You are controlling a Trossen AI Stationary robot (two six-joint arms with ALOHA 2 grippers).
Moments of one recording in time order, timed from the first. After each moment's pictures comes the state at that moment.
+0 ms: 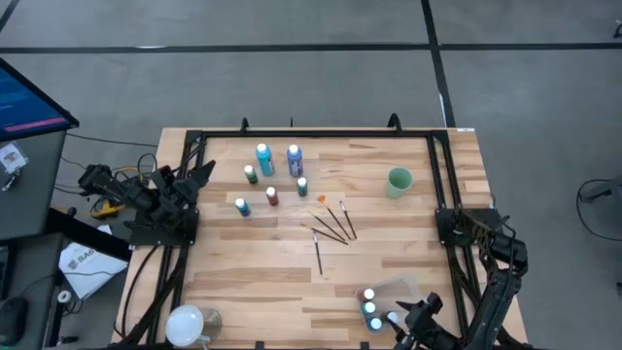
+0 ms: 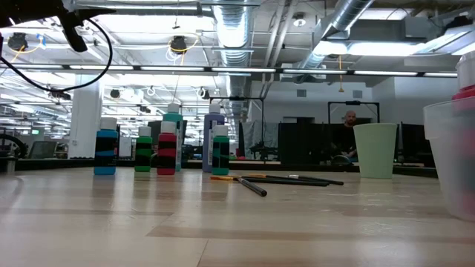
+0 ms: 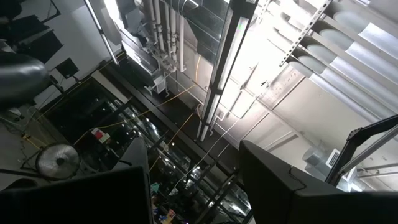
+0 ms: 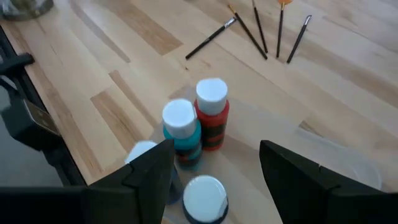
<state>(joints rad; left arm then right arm) -0.45 0.20 0.02 1.06 -0.77 -0.24 1.17 2.11 1.72 -1.50 0.86 2.06</state>
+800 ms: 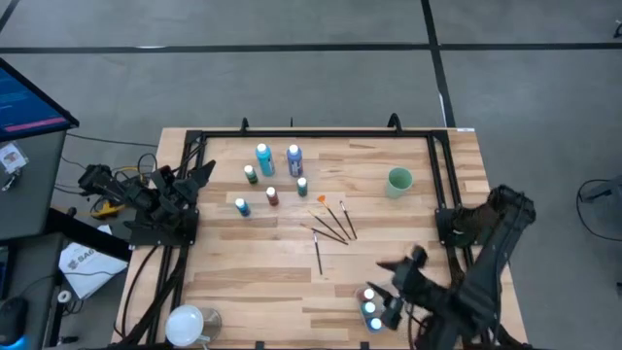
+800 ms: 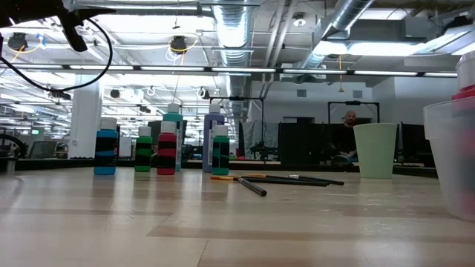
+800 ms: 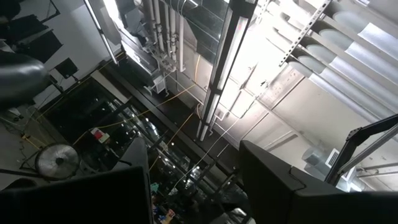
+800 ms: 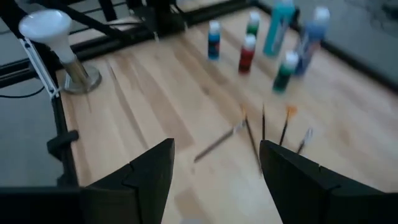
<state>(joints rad) -0.45 0.20 0.02 1.06 -0.76 -0.24 0.93 1.74 1.75 -1.32 1.00 1.29</state>
